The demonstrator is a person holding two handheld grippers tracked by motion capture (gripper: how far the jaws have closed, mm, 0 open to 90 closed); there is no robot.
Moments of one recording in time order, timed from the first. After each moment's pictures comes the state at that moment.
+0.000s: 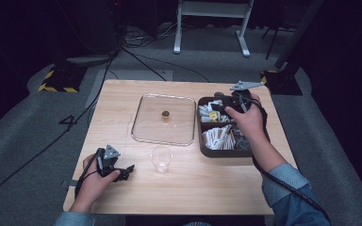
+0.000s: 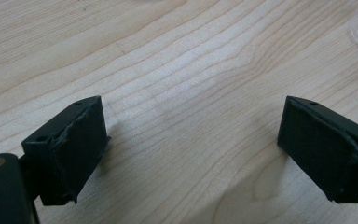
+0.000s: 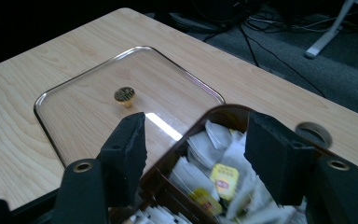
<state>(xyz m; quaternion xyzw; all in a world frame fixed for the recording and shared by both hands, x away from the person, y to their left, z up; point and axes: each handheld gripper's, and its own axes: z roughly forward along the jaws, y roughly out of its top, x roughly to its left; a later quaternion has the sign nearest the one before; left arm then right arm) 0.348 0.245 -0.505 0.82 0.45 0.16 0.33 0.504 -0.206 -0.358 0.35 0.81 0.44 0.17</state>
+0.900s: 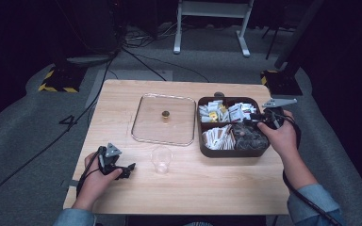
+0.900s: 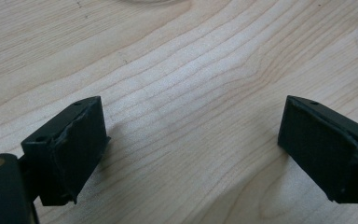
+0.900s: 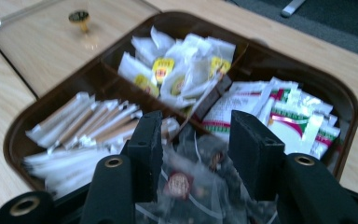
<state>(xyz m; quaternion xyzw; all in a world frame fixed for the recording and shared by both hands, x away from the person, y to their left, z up) 0.353 0.242 -0.505 0.82 0.45 0.16 0.33 0.466 -0.303 -0.387 0.38 0.83 0.38 0.18</state>
